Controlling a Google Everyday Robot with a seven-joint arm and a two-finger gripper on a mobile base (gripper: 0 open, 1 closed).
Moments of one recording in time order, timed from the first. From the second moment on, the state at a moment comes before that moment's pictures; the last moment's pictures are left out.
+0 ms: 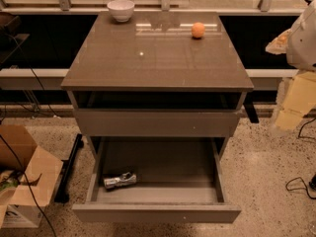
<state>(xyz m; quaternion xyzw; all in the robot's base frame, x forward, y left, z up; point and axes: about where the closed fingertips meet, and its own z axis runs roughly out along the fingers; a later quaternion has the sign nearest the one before) 0.438 -0.217 0.976 -0.60 0.78 -0.03 0.16</state>
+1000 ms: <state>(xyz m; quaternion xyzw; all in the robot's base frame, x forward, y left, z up) 0.460 -0.152 0.922 -0.63 0.75 0.06 0.21</state>
